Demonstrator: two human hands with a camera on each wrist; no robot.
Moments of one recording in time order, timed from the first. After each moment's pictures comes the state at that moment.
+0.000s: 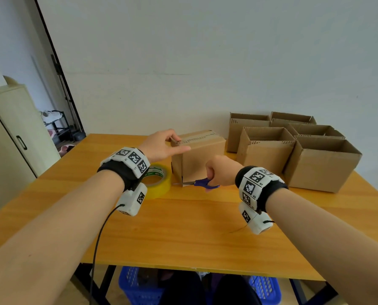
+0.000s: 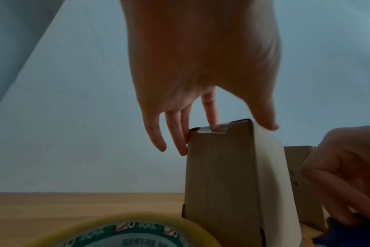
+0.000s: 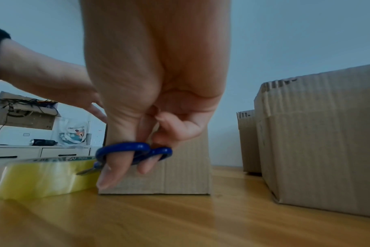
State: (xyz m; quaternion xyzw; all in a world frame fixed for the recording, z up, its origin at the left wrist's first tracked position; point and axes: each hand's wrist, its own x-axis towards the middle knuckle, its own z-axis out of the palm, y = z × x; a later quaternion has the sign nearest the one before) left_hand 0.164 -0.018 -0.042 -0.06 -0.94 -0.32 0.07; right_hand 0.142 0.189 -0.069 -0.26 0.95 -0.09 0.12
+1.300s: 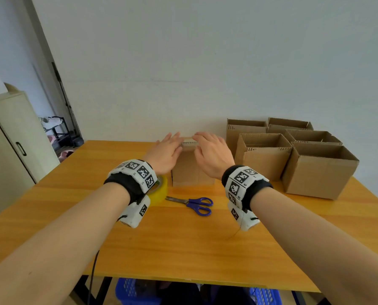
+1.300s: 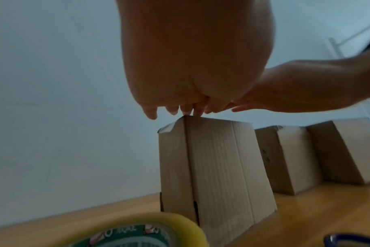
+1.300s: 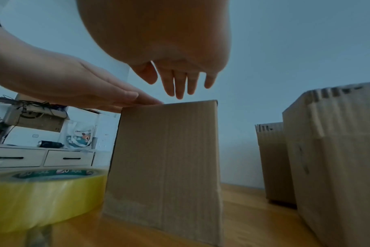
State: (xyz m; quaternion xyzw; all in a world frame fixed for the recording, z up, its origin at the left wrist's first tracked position) left_hand 0.150 0.002 -0.053 -0.09 -0.98 -0.13 0.08; right_hand 0.130 0.173 -0.054 -0.31 0.91 -0.20 -0.22
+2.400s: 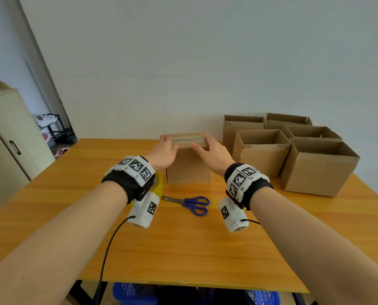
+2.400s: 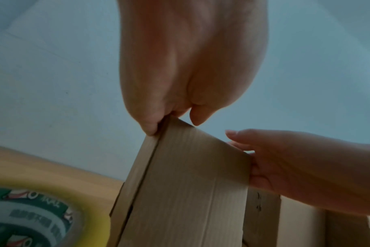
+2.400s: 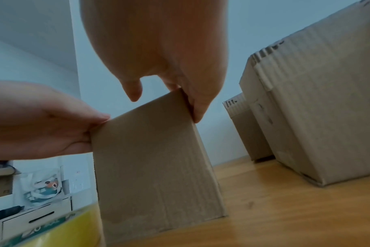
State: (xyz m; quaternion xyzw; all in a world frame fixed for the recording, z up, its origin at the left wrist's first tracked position) left_hand 0.146 0.023 -0.044 0.04 -0.96 -0.29 -0.02; right_hand 0.109 0.182 -0.066 -0.17 0.90 -0.40 -0.02
